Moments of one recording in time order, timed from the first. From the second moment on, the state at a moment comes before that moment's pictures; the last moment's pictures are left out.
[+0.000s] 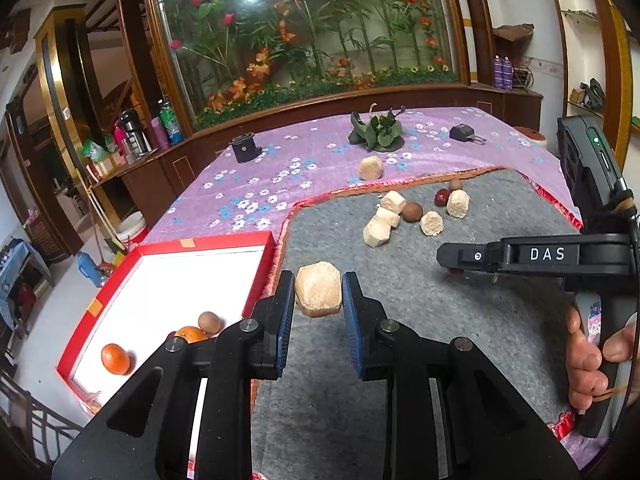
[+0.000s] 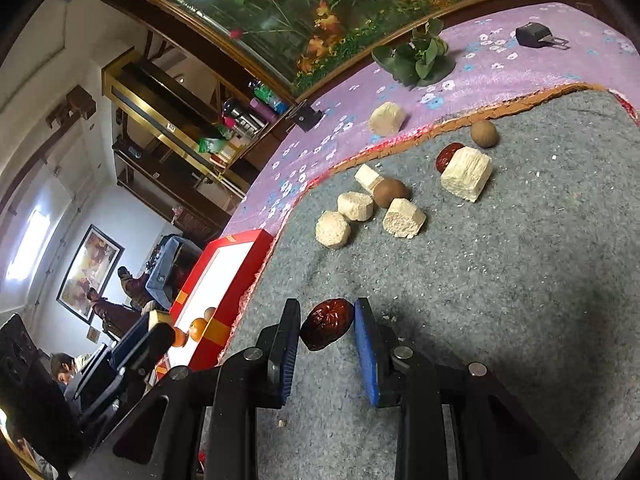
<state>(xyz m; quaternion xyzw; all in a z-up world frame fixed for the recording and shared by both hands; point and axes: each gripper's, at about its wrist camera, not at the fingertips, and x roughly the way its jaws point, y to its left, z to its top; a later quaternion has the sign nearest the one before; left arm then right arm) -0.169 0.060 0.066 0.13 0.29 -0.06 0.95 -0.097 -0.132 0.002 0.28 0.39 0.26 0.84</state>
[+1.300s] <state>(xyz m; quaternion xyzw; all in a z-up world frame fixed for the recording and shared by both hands) -0.164 0.096 0.079 0.08 0.26 -0.02 0.96 -0.098 -0.141 -0.003 0.30 0.40 0.24 0.83</state>
